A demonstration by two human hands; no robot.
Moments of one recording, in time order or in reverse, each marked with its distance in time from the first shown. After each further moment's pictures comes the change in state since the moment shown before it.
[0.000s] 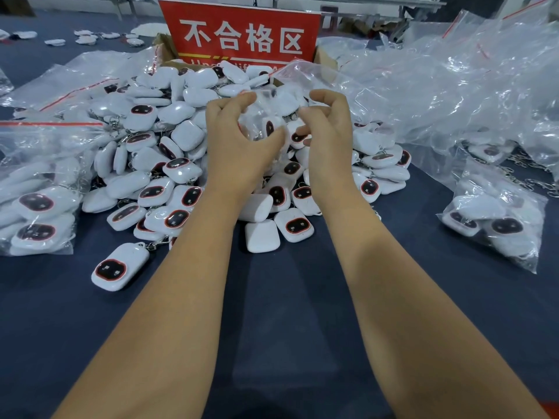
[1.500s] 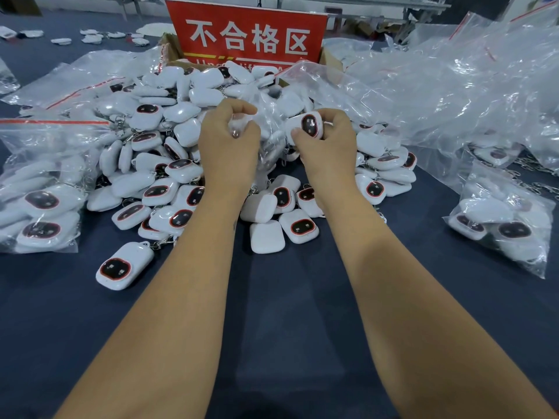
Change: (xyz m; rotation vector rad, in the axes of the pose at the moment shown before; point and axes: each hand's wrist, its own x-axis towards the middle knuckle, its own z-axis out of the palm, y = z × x) left_hand 0.002 -0.008 -0.006 -0.150 0.074 -0.153; right_hand 0.003 0.014 0.001 -0.184 0.046 -0.001
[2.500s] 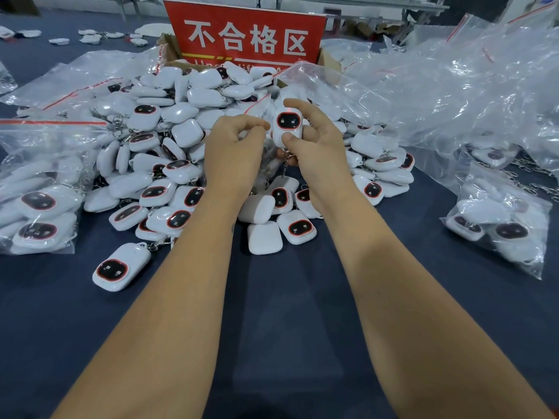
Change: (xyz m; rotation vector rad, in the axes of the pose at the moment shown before) left_hand 0.002 -0.002 0.006 0.070 -0.089 -0.074; right_hand -0.004 -0.005 -0.002 0.244 -0.311 0.064
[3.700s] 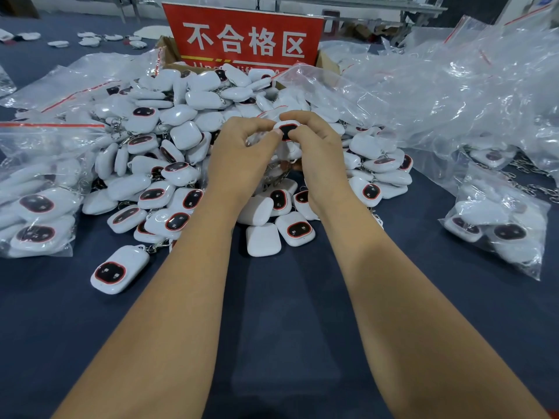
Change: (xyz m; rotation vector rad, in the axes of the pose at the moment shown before) left_hand -0.008 0.008 -0.001 0.023 -0.125 0.075; right_hand 0.001 0.000 0.002 0.079 0.079 0.054
